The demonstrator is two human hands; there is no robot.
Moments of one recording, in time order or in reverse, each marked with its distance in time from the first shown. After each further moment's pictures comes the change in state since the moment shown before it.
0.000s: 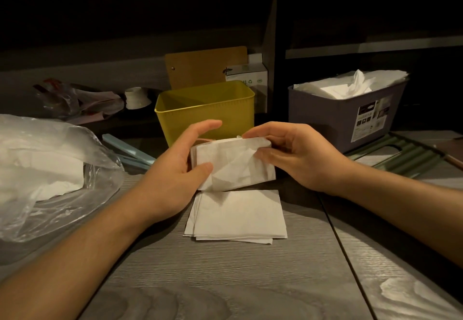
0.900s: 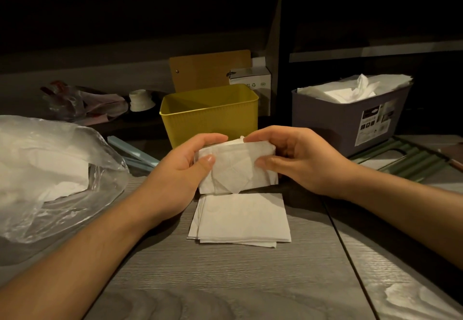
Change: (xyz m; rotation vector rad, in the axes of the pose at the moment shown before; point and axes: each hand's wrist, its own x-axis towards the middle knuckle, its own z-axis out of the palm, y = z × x) left_hand 0.003 -0.006 0.000 -0.134 0.015 -0.053; right_hand 0.000 -0.004 -0.001 0.078 -0.062 0.024
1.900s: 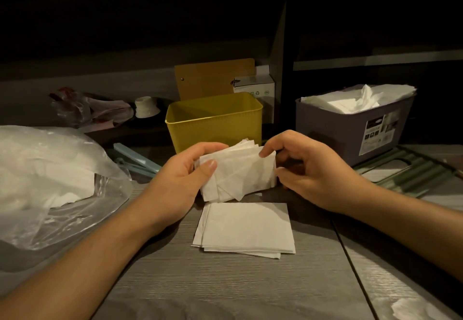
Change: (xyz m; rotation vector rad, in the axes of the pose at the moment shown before) left_hand -0.004 0.007 -0.001 0.023 0.029 -0.018; right_hand -0.012 -0.004 -0.003 -0.237 0.060 -0.047
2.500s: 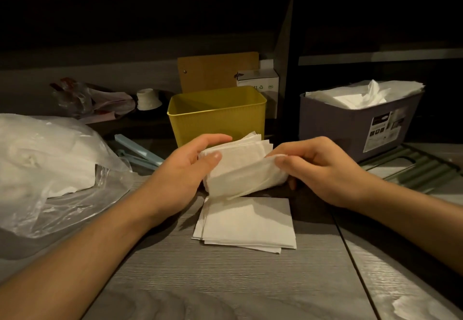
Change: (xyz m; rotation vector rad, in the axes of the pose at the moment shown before) left_hand 0.003 0.000 -0.001 -0.020 -0.027 -0.005; right_hand 0.000 0.000 -0.002 0.128 -0.082 0.059
